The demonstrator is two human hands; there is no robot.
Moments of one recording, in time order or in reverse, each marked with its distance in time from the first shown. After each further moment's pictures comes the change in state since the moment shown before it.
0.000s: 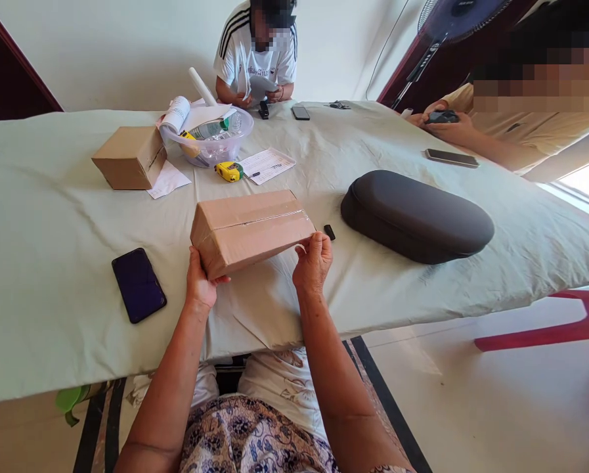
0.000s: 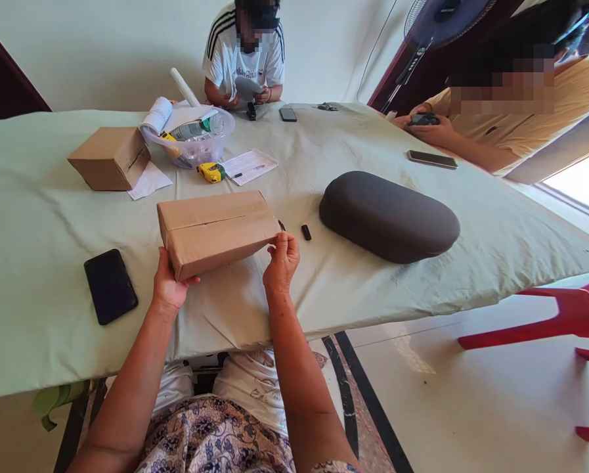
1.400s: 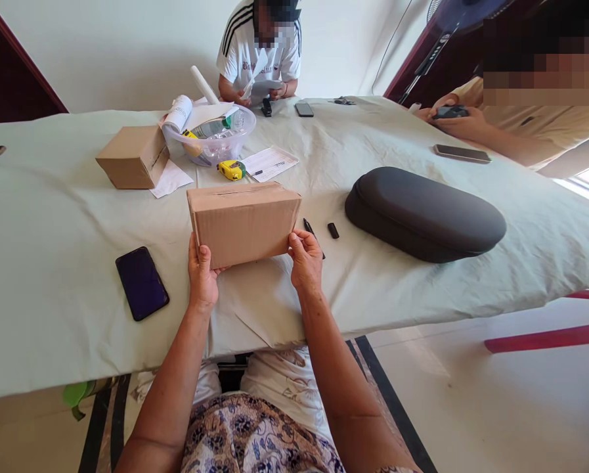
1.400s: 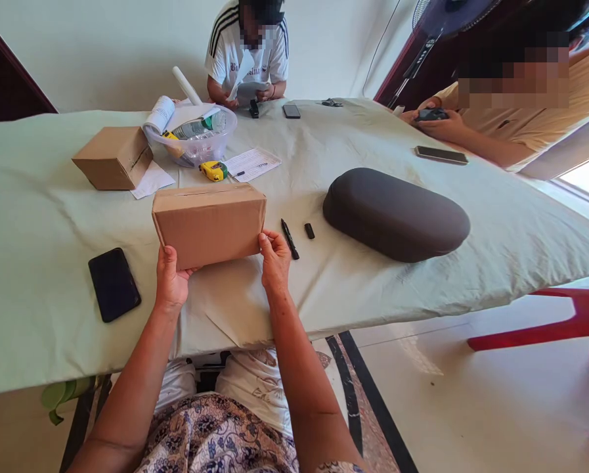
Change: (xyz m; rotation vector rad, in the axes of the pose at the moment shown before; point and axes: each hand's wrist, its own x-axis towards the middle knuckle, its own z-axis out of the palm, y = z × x) left_hand -0.008 0.002 0.009 0.197 -0.086 0.313; right_hand -0.004 0.003 0.004 -0.075 -0.177 0.151
